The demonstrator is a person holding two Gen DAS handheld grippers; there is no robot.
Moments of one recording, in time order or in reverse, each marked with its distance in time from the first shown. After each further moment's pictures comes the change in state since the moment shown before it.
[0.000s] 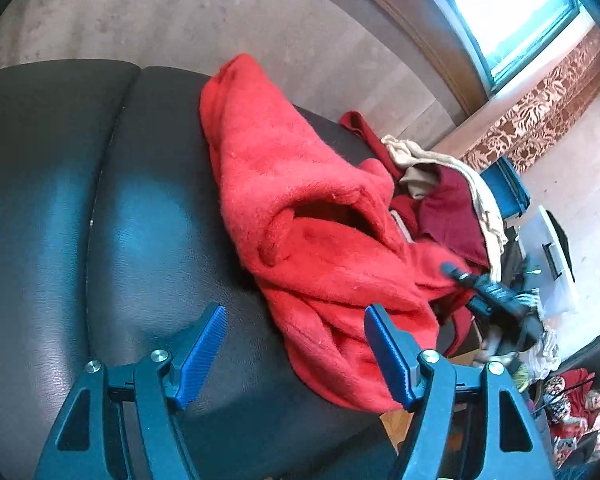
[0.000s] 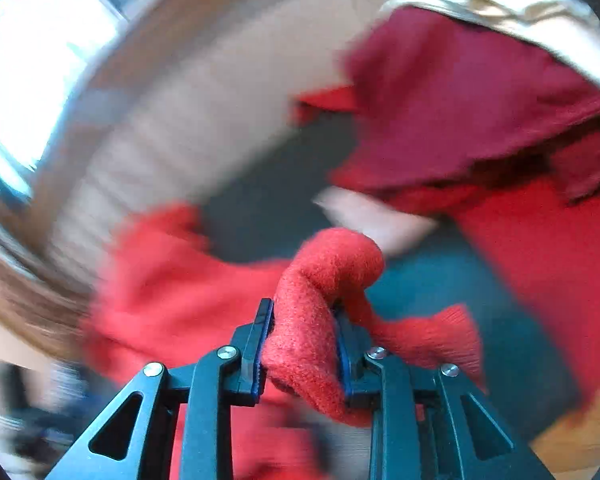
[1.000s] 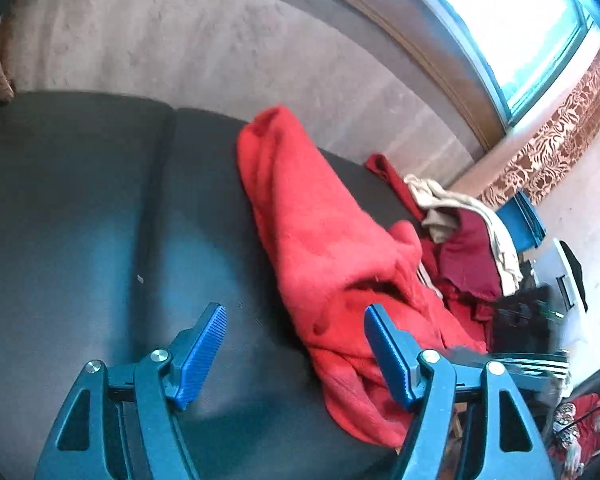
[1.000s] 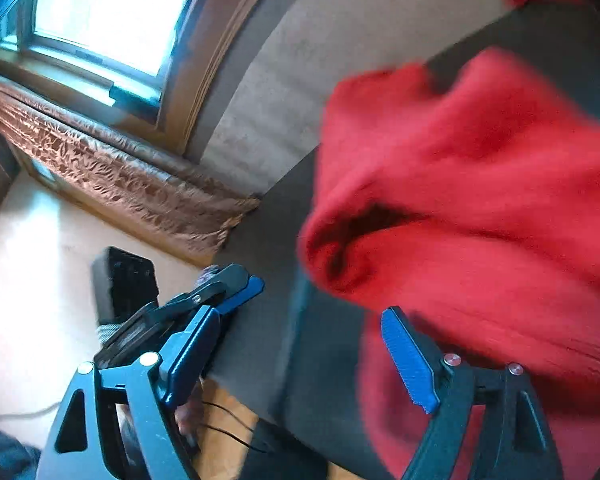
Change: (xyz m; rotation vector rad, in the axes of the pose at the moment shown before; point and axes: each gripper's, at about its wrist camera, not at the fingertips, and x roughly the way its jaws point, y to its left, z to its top) left arm -0.014 0.019 0.035 -0.010 -0.071 0.080; right arm 0.033 0.084 -0.074 -0.095 0.313 0.431
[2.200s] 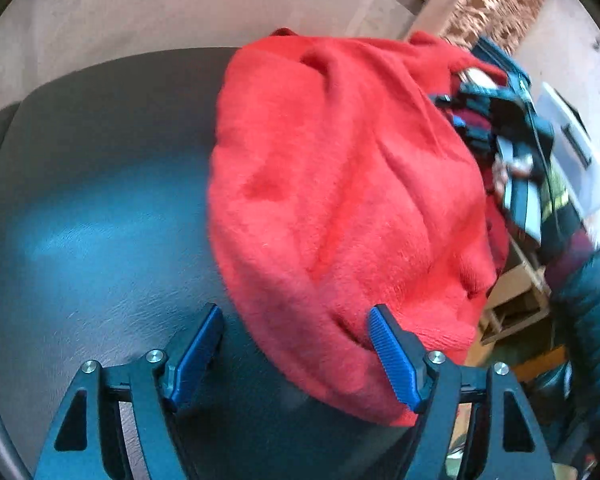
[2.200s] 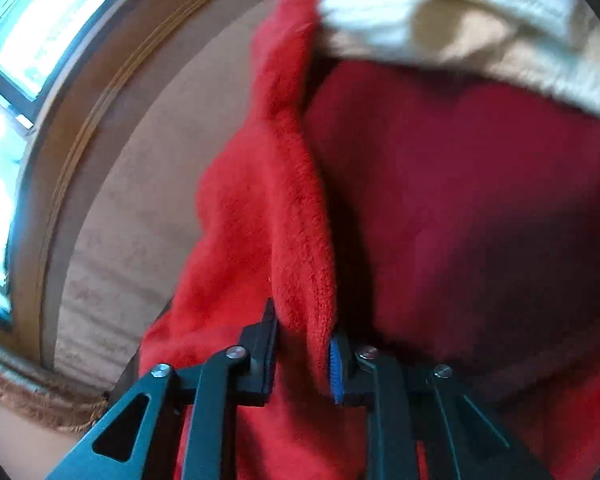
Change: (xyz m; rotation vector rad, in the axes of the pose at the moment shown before) left arm 0.098 -0.106 -0.069 0.328 0.251 0.014; right arm -0.127 -0.175 0.175 0.320 -0.458 -0.485
